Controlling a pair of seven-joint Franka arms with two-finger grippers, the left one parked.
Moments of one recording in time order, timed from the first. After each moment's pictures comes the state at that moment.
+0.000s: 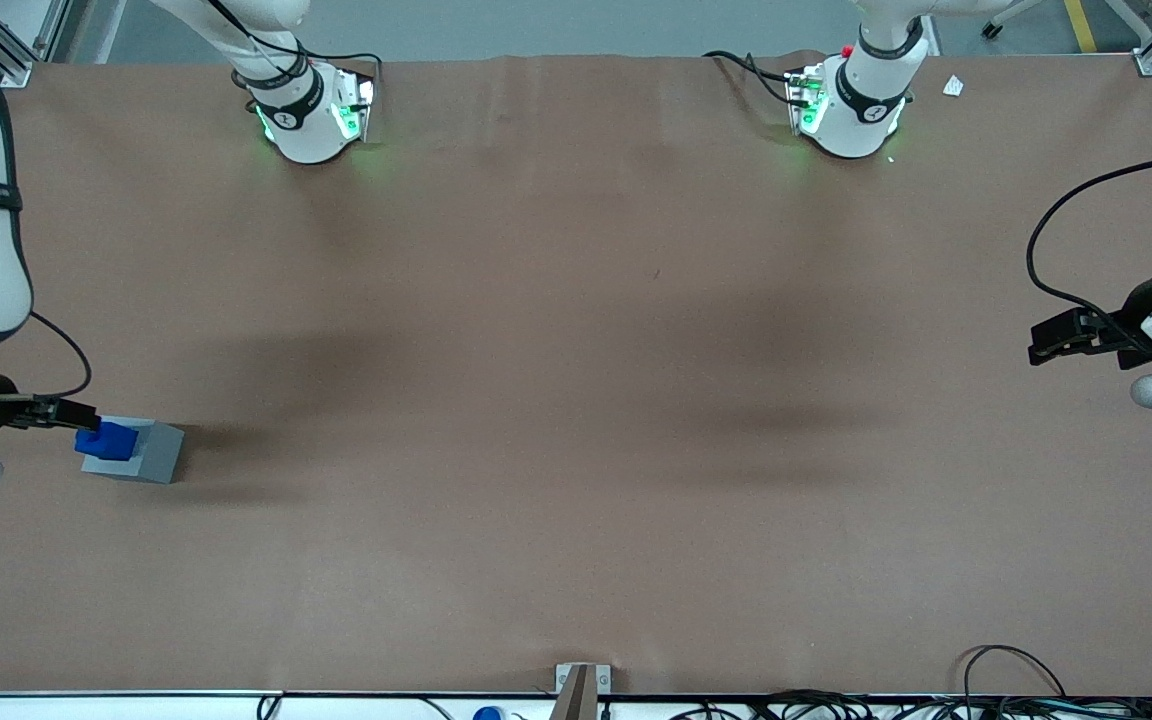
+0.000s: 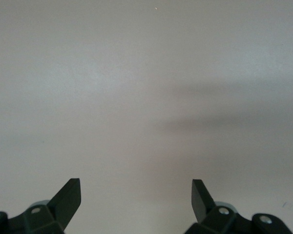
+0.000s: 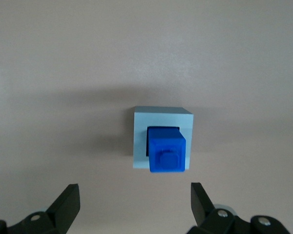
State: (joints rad) arm -0.24 0.46 0.03 -1.54 -0.06 1.95 -0.15
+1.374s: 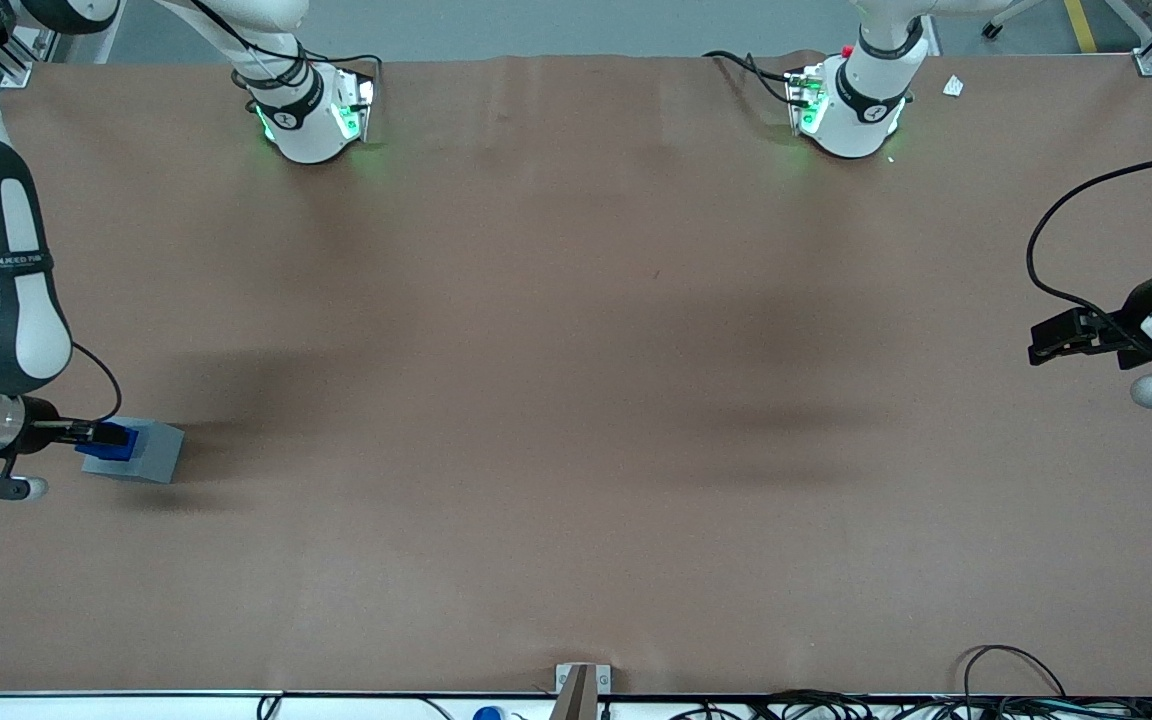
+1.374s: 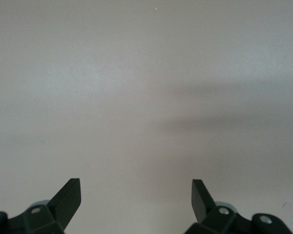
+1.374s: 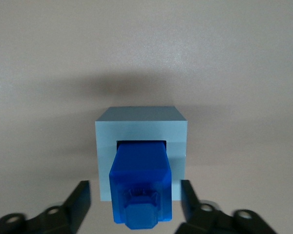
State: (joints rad) arm -0.30 0.59 0.03 -1.56 -0.06 2.05 -0.16
